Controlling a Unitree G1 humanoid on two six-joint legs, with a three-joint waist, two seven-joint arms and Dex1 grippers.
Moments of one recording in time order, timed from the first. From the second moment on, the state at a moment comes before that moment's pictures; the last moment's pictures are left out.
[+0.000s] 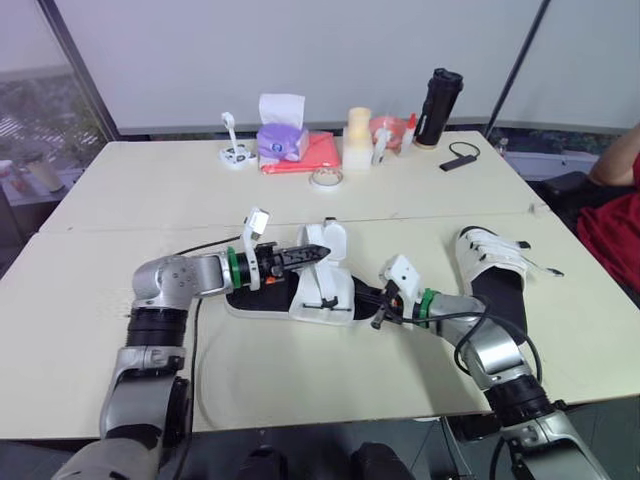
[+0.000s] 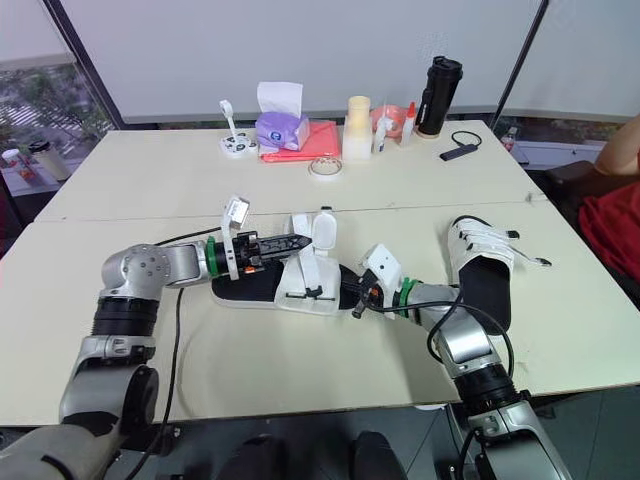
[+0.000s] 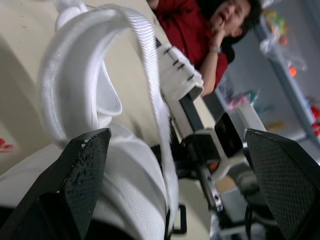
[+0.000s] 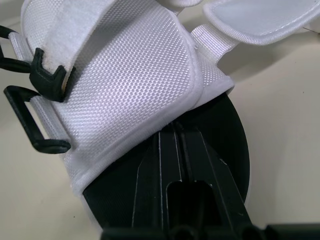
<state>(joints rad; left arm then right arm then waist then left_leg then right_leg) -0.79 0.30 0.17 0.35 -0.81 1.19 -0.71 -0.42 -0.44 0.18 0.11 0.22 0.34 0.81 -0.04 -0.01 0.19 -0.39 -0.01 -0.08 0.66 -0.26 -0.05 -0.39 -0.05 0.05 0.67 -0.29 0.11</state>
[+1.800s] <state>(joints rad) -1.07 0.45 -0.02 0.71 -0.60 1.10 -1.29 -0.41 -0.43 0.17 0.10 0.22 0.34 0.80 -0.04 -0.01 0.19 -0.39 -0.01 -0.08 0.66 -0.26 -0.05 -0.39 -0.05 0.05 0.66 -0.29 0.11</state>
